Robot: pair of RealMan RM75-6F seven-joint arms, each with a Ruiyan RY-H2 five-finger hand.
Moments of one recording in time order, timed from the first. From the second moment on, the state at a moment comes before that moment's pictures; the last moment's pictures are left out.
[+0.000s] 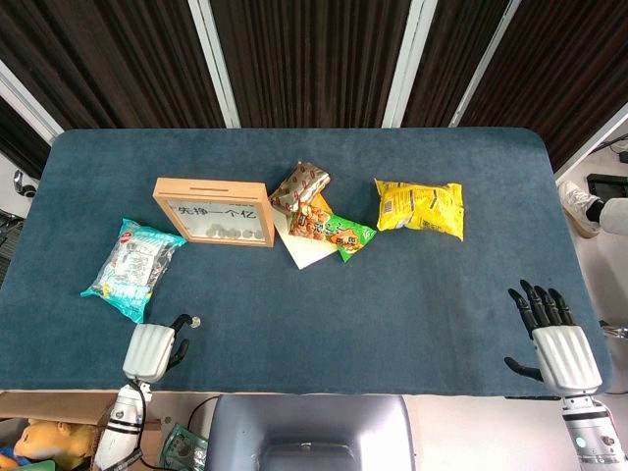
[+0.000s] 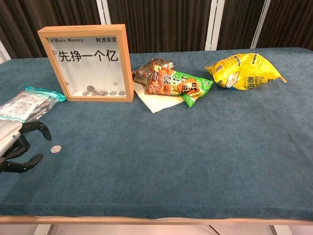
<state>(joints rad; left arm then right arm) -0.25 -1.76 -0.07 -1.15 1.54 1.38 0.25 0.08 -1.14 0.01 -1.64 -1.54 1.44 -0.20</state>
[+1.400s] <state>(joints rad) -0.34 -1.82 -0.09 -1.09 1.42 1.28 0.41 0.09 -1.14 0.01 -1.65 -1.54 1.43 -0.21</state>
